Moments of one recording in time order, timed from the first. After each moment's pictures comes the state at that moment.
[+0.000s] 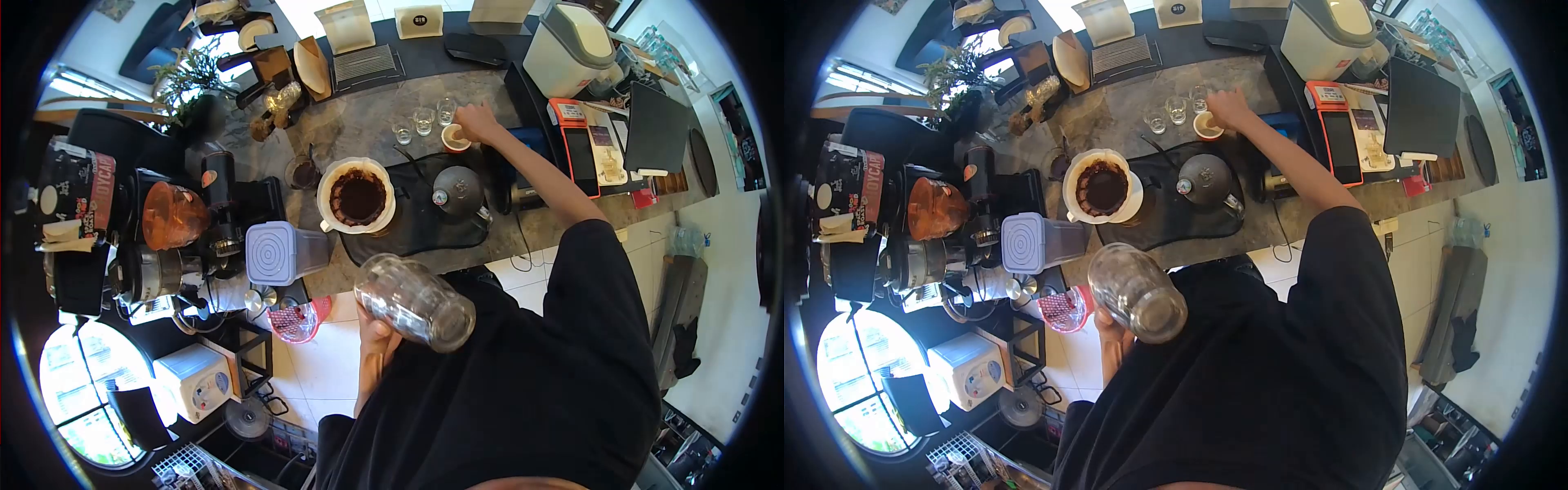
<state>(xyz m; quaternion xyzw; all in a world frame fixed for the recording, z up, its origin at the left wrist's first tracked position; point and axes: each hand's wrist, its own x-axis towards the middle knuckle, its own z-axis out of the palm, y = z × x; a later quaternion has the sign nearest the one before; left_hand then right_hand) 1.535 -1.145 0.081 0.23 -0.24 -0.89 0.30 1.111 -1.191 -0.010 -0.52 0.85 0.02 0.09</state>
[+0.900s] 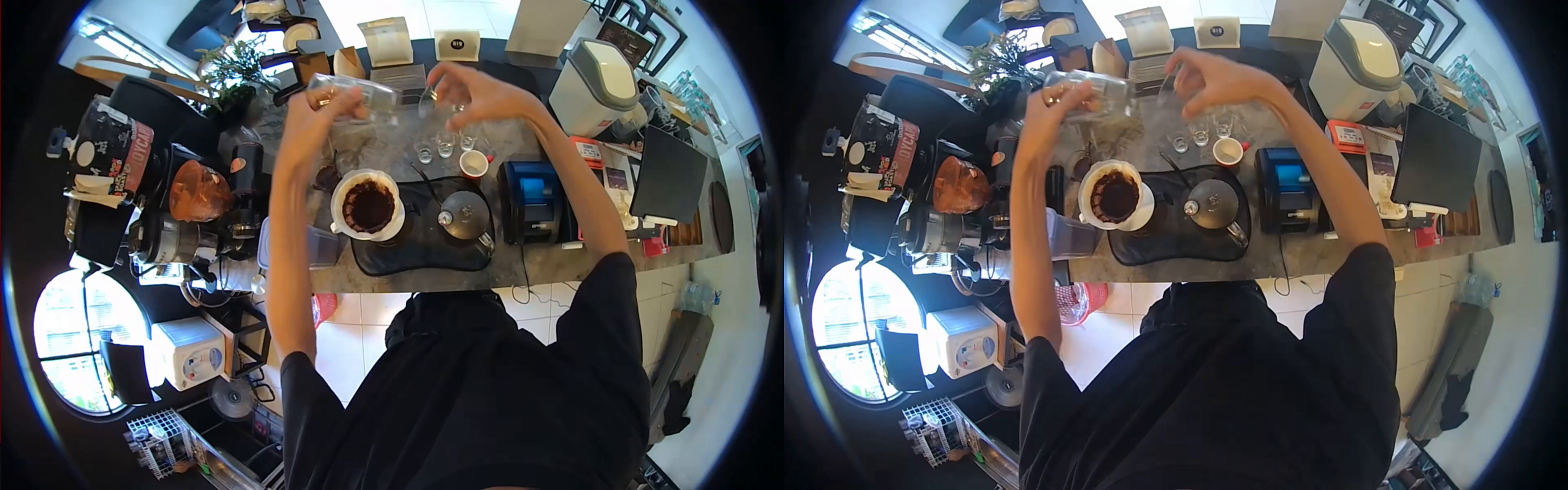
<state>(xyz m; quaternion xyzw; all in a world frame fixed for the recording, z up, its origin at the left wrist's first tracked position) 1.379 -1.351 0.210 0.24 -0.74 -0.57 0.26 1.115 -1.217 0.162 -0.65 0.59 -0.33 0.34</state>
